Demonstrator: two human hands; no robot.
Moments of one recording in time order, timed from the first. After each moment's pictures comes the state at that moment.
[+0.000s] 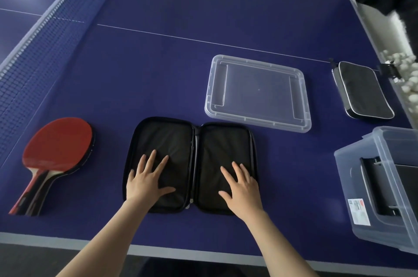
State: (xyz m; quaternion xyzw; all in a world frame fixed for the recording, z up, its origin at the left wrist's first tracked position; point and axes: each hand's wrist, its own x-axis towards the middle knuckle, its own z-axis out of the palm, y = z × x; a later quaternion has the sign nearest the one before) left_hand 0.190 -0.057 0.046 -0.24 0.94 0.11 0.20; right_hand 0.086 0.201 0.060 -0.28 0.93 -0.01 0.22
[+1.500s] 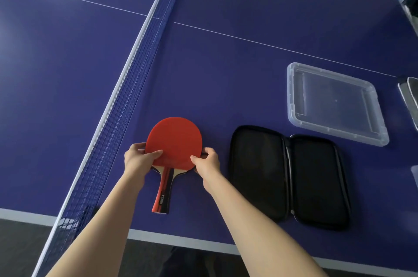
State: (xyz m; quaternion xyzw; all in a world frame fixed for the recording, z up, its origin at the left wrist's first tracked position) left_hand 0.275 -0.337 0.077 -0.56 0.57 0.59 -0.03; right_hand 0.196 -0.190 0.082 0.15 0.77 -0.50 0.36
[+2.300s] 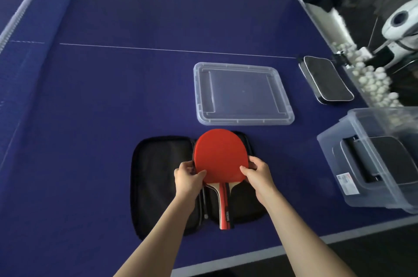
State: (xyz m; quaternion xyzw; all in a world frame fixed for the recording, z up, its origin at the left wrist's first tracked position) left_hand 0.118 -0.012 0.084 -0.41 0.61 0.67 0.09; right_hand 0.063 0.163 0.102 0.23 0.81 -0.50 0.20
